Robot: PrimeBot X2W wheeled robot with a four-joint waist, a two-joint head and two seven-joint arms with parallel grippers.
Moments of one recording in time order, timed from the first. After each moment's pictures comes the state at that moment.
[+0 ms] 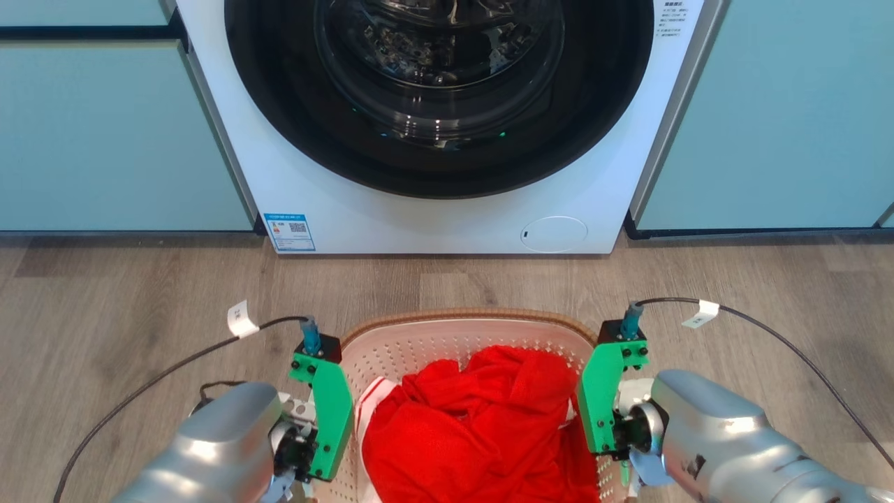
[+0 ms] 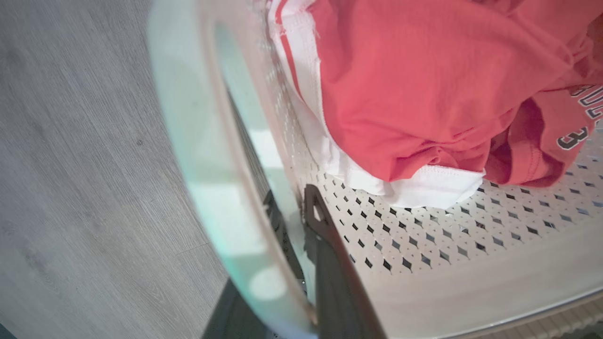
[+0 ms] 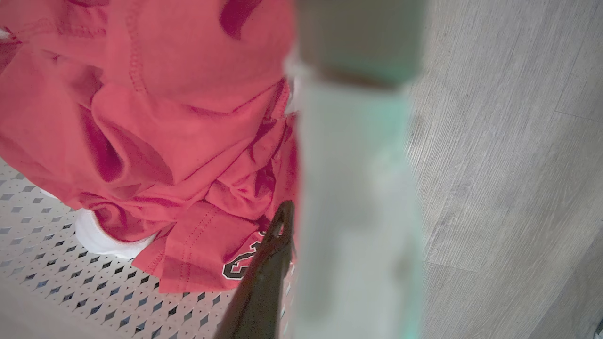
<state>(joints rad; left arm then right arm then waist) -0.66 0.18 -1.28 1.00 -1.12 -0.12 0.62 -0.69 -0.09 1.14 1.11 1.19 0.11 0.55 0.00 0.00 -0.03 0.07</state>
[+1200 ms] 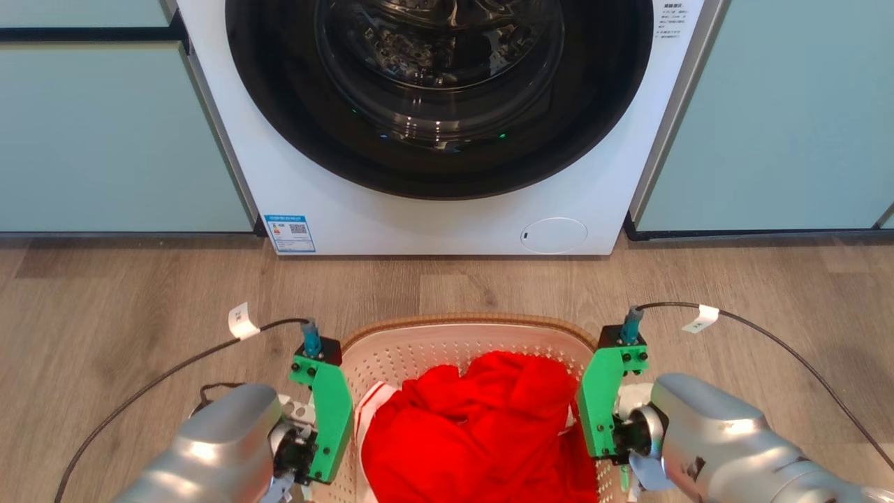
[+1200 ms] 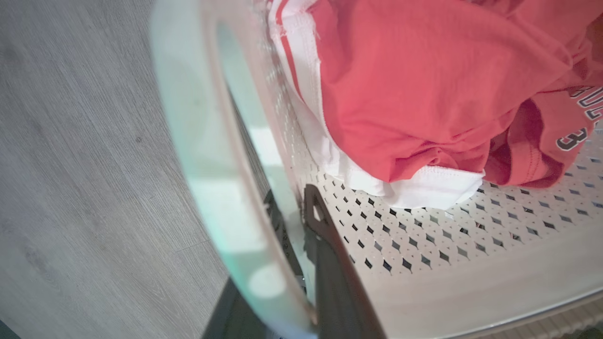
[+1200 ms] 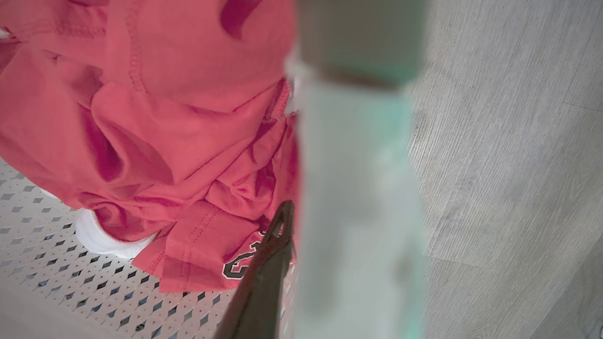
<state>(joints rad) -0.65 0.19 -1.28 0.99 -1.12 -0.12 0.63 -0.69 -0.09 1.18 1.12 1.25 0.11 0.55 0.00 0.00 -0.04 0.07</state>
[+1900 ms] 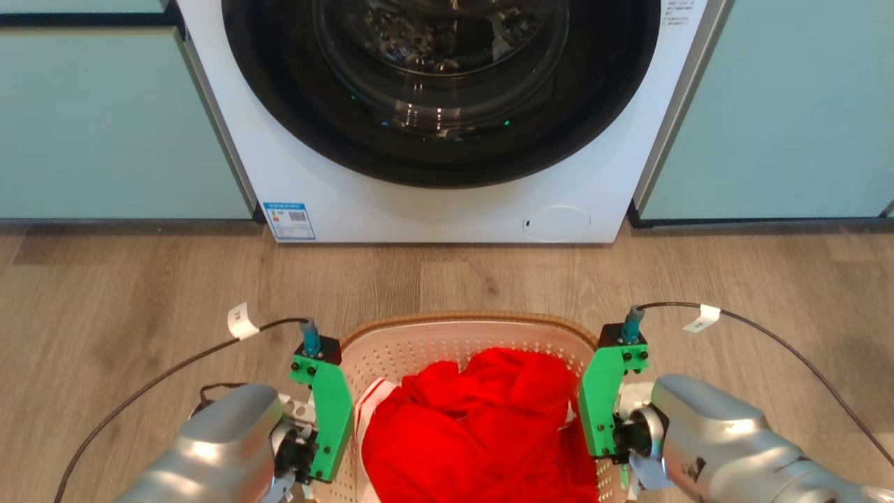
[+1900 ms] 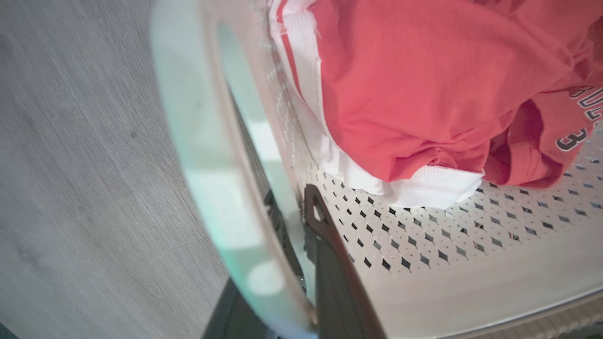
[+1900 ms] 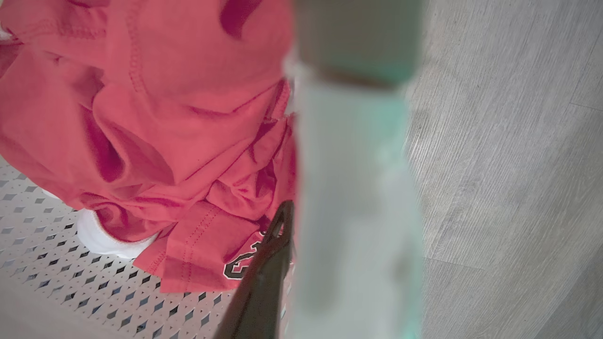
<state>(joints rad) -0.65 0.18 -1.28 1.01 -1.12 -0.12 0.62 -0.70 -0.09 1.20 1.12 1.27 0.11 0.52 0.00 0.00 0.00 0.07</state>
